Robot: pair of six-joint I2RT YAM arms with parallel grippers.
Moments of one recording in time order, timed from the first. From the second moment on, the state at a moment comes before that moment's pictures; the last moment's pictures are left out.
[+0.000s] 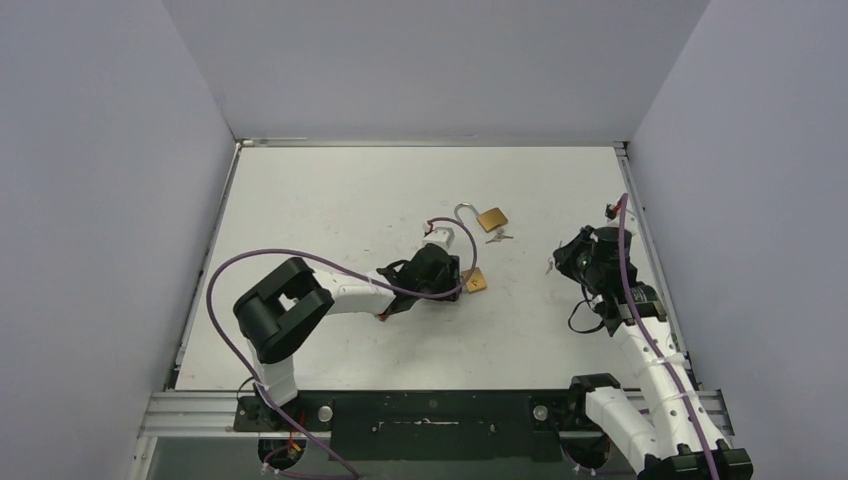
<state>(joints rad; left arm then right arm) -0.93 1.85 0.97 0.16 -0.18 -0.65 0.10 0.83 0.72 -0.48 0.04 0.57</state>
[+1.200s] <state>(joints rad) -0.93 1.93 1.27 -0.05 -0.26 -0.70 0.10 0.87 0.66 -0.41 -0.05 0.60</state>
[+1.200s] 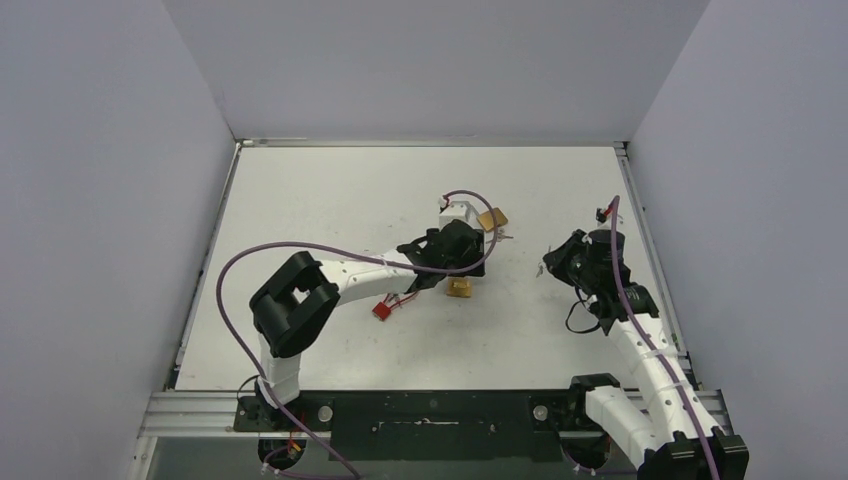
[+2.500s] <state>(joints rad) -1.05 2.10 1.46 -0.41 -0.55 -0.79 0.10 0.79 0.59 -0.40 -0.08 0.61</state>
